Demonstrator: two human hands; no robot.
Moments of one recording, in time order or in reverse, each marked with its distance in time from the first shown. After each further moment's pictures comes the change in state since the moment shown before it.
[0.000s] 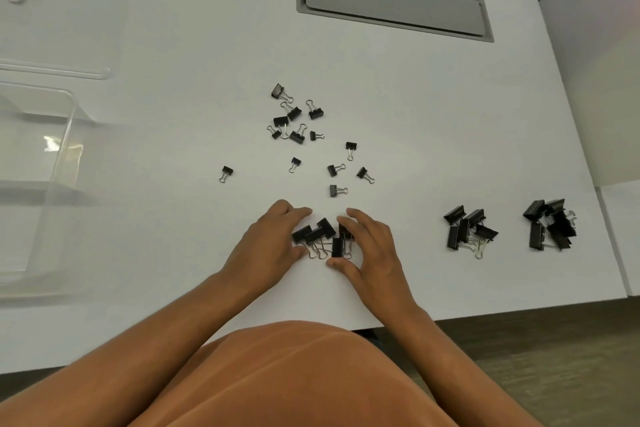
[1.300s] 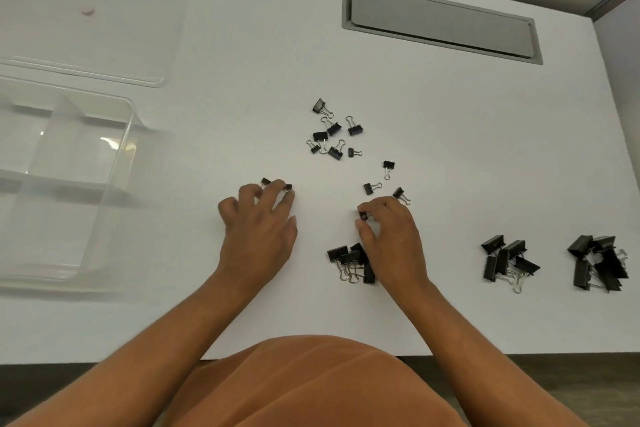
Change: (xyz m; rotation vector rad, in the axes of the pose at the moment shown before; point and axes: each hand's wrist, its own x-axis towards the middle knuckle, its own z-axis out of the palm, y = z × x) left_hand 0.002 -0.049 -0.027 0.675 0.462 -0.019; right_hand 0.075 -0.027 0.005 -0.085 0.113 0.055
